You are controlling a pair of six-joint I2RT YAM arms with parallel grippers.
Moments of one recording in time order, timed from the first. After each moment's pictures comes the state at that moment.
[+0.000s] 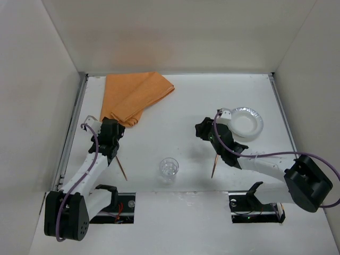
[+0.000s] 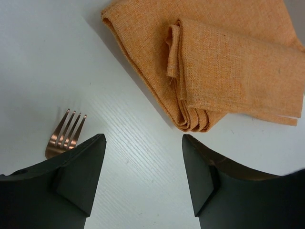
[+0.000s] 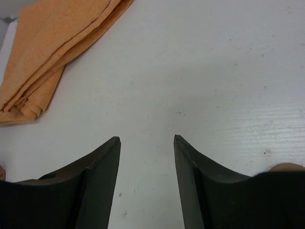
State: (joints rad) left arm -0.17 1.01 0.51 -0.17 -0.49 -1.02; right arm 0.73 1.26 0.54 0.39 0.47 0.63
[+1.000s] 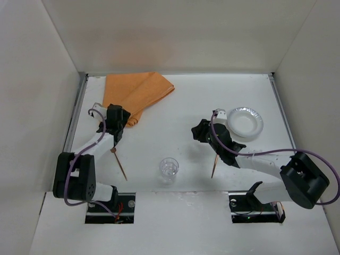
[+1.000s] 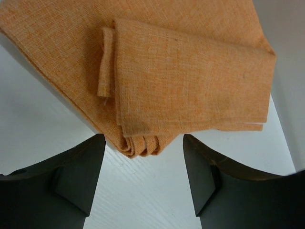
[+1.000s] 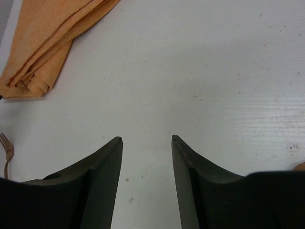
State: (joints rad) left arm -0.16 1.36 0.67 0.06 -0.39 -1.07; right arm 0.73 1.31 0.55 0.39 0.35 0.65
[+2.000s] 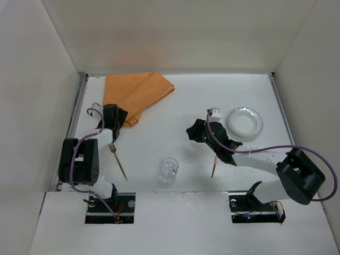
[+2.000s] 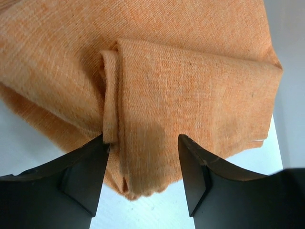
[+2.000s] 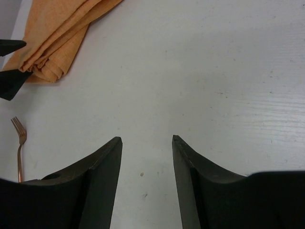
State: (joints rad) left arm -0.05 1.57 0.71 0.24 -0.24 -1.08; right arm 0.75 1.36 0.60 0.39 0.27 0.65
